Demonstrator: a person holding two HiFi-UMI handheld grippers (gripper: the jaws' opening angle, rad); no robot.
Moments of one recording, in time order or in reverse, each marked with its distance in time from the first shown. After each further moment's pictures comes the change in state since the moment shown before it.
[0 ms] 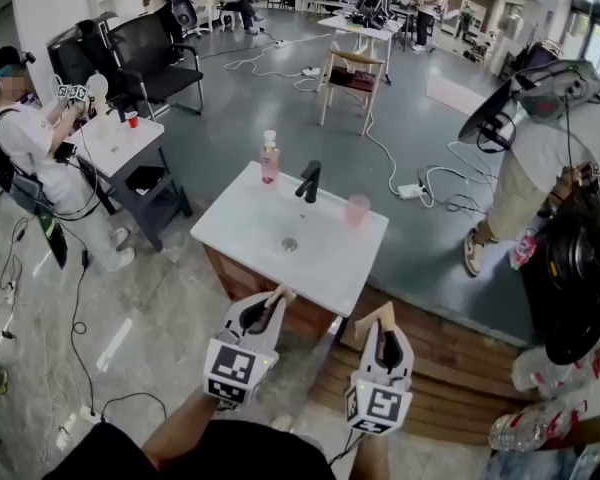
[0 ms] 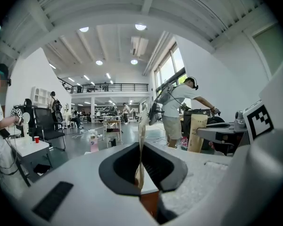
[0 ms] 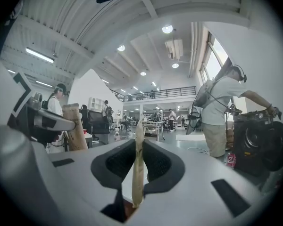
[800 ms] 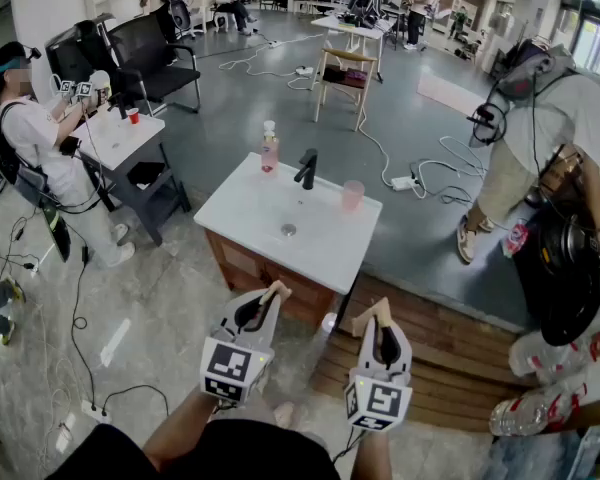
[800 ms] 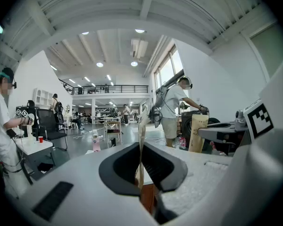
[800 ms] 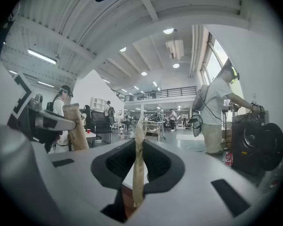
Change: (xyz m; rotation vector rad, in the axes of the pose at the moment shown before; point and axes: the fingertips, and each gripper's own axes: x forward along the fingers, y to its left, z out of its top) left arm -0.073 -0.027 -0.004 -0.003 -0.017 0.011; right arm -0.075 0.018 0.006 -0.007 0.009 0.015
